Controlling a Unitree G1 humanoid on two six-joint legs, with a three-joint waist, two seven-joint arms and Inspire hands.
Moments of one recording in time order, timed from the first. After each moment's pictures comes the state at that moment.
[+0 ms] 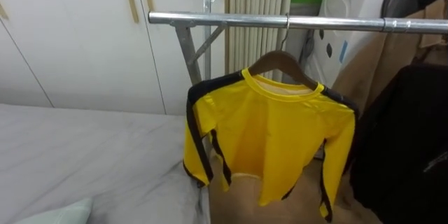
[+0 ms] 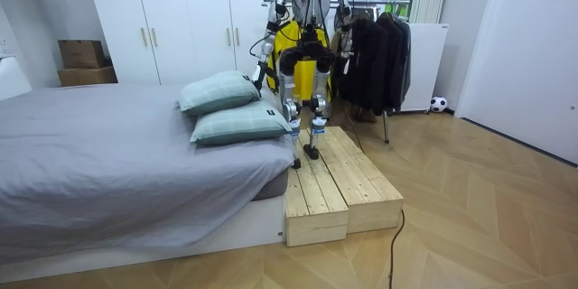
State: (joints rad) left arm 0.27 0.22 0.25 1.21 0.15 0.21 0.06; right arm 0.15 -0.24 -0.06 1.18 0.52 -0.01 0.28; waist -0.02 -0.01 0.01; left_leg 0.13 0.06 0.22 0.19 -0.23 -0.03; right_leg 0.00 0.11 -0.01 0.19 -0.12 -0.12
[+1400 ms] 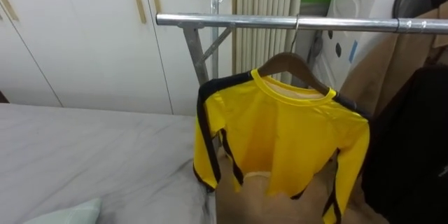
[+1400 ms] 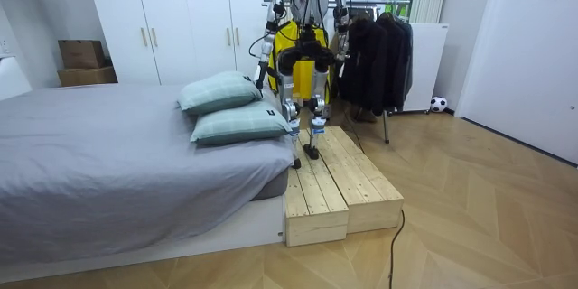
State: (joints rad) left arm 0.26 0.22 0.09 1.22 0.15 0.23 0.03; right arm 0.12 -0.23 0.03 1.28 0.51 -0.01 0.27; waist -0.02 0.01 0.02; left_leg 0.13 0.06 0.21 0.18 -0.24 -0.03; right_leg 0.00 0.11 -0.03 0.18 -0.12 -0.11
